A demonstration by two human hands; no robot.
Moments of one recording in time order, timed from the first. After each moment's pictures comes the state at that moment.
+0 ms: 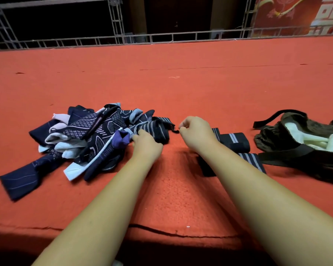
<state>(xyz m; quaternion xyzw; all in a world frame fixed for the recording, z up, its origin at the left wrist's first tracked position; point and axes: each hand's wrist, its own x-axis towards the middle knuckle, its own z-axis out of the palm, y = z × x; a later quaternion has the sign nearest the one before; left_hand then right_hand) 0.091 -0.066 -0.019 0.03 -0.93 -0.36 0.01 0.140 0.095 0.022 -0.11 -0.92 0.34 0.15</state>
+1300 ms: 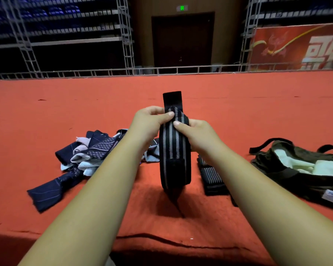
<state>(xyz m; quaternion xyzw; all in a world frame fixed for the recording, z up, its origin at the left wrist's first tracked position) 0.156 -0.095 0.156 -0.15 -0.72 -0.68 0.02 0.201 0.064 0.122 0.03 -0.74 0.66 0.11</state>
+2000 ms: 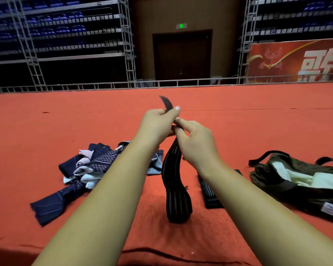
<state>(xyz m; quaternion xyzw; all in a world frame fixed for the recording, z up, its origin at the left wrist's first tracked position) 0.170 -0.073 0.198 -0.15 -0.72 -0.68 0.05 0.214 0.046 0.145 0.05 -0.84 0.41 0.36</state>
